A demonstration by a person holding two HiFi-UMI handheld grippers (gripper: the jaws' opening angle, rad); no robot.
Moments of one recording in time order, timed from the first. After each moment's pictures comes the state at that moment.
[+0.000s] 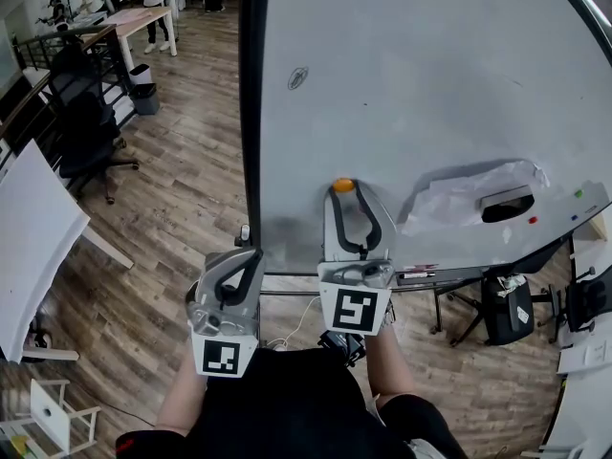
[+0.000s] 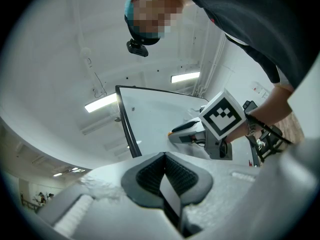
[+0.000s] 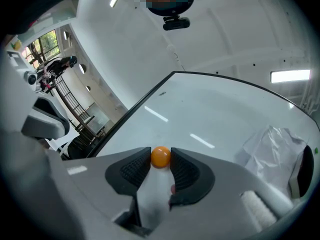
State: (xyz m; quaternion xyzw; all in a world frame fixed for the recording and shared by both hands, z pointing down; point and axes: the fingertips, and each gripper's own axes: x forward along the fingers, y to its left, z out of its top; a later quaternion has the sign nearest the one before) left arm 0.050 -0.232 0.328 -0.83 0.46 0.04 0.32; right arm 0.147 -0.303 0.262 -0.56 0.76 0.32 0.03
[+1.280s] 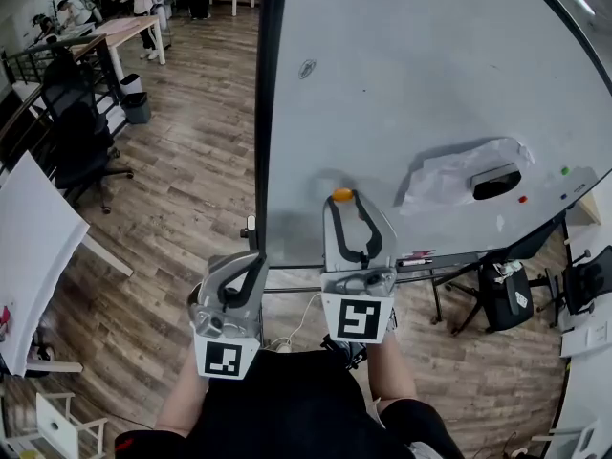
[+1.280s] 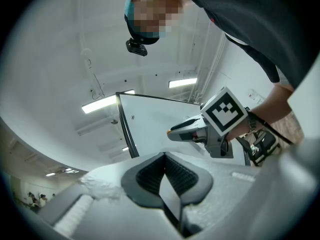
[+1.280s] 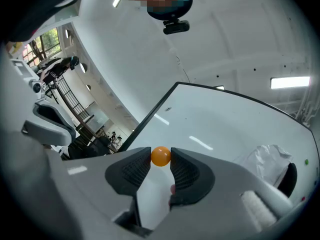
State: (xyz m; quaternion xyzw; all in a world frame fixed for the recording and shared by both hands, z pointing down) left arm 0.037 -0.196 0.324 -0.84 0.43 0.05 0.32; right arm 0.132 -0.250 0.254 -0.57 0.76 0.32 0.03
